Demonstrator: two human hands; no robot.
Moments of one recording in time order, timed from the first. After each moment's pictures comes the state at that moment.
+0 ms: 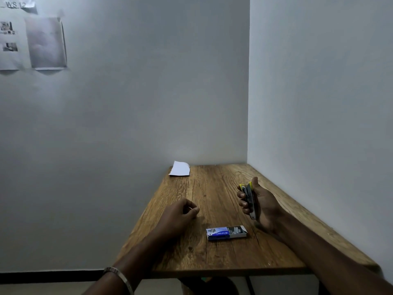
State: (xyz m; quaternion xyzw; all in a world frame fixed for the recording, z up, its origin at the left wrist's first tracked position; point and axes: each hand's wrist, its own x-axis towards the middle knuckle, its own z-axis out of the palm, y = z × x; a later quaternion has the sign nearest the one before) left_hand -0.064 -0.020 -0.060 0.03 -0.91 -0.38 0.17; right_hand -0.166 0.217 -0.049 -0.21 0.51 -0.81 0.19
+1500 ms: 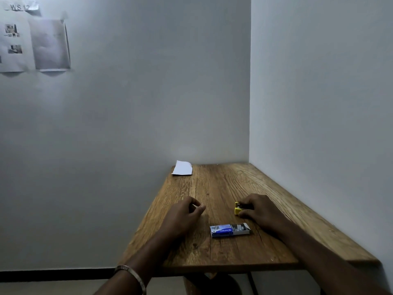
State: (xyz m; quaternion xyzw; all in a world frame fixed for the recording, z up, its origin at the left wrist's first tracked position) left_hand -0.073 -0.022 -0.072 0.02 -0.91 -0.35 0.22; right_hand -0.168 0.226 -0.068 -0.29 0.89 -0.32 -0.14
